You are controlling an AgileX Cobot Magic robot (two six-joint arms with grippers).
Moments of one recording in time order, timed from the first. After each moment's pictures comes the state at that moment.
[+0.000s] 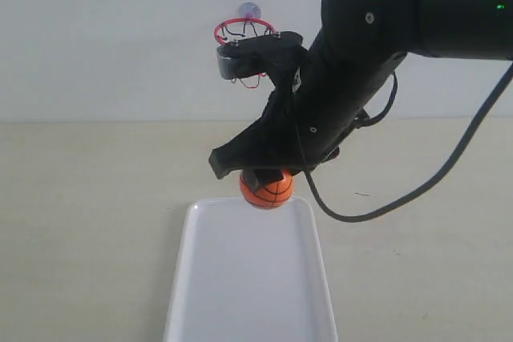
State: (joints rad) left arm -0.02 0.00 0.00 -0.22 0.30 0.04; right arm 0.72 1.70 -1.36 0.00 0.80 0.11
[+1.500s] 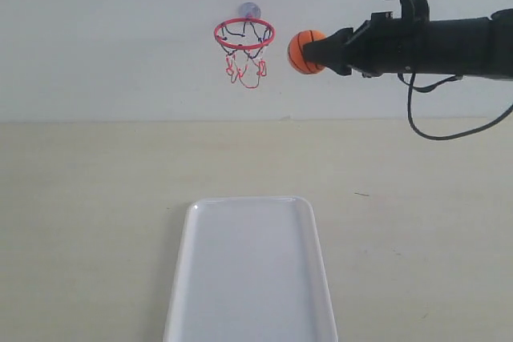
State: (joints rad) left arm -0.02 0.00 0.00 -0.22 0.30 0.04; right arm 0.13 1.95 -1.42 1.72 0.76 -1.79
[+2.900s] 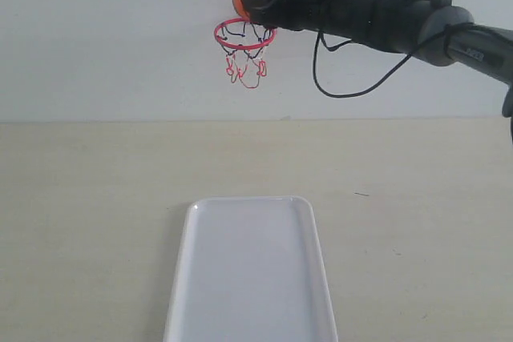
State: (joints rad) left arm -0.02 0.00 0.00 -0.22 0.30 0.04; right arm 0.29 2.39 -2.18 1.74 0.53 -1.73
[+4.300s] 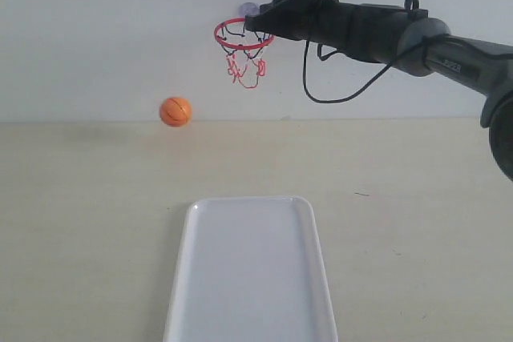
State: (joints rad) left arm -0.02 0.00 0.00 -0.22 0.30 0.04; right arm 0.34 2.42 -2.20 1.74 0.28 -1.70
